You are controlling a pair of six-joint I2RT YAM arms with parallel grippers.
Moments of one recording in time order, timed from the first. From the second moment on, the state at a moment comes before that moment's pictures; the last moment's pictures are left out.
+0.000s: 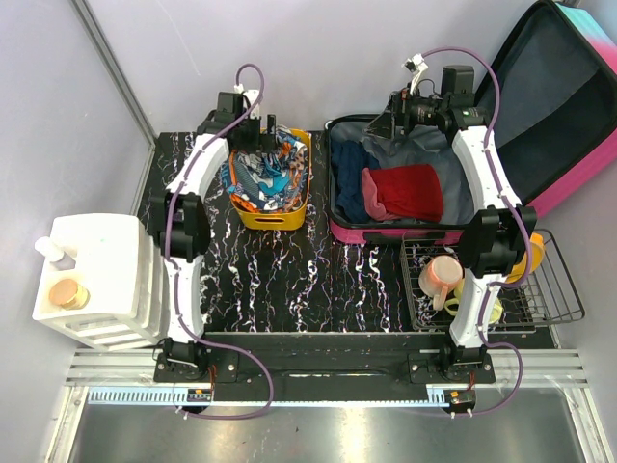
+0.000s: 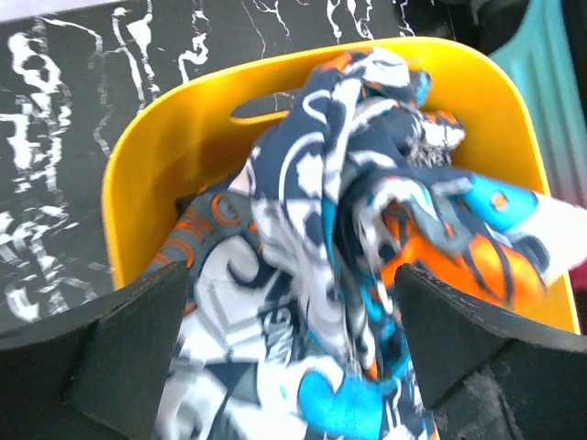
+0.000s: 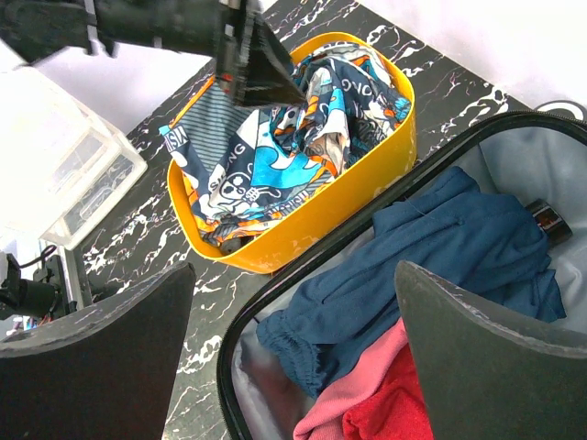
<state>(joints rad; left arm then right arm) -0.17 2.32 2.18 -0.57 0.19 -0.10 0.07 2.03 2.09 -0.52 -1.01 0.00</state>
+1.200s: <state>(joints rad) -0.25 2.21 1.97 -1.10 0.46 0.41 0.02 2.11 2.11 -0.85 -0.65 -0.22</state>
